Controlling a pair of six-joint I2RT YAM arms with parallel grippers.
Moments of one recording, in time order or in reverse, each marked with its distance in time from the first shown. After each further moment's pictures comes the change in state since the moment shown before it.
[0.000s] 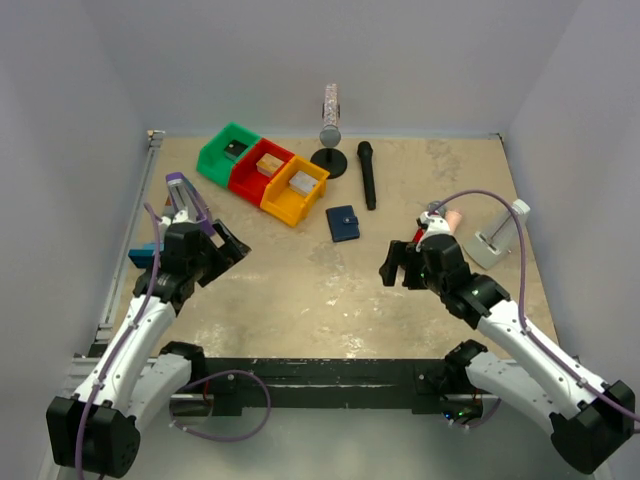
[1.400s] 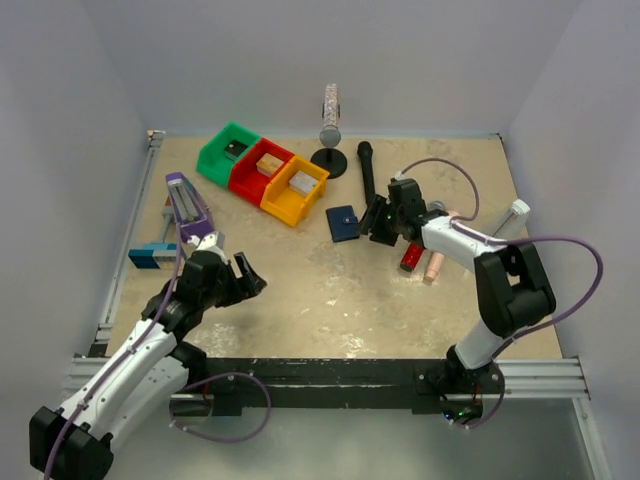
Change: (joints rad) left arm -0.255 -0.165 -0.170 -0.003 -0.024 0.062; right arm -0.171 0.807 0.349 0.332 -0.282 0.227
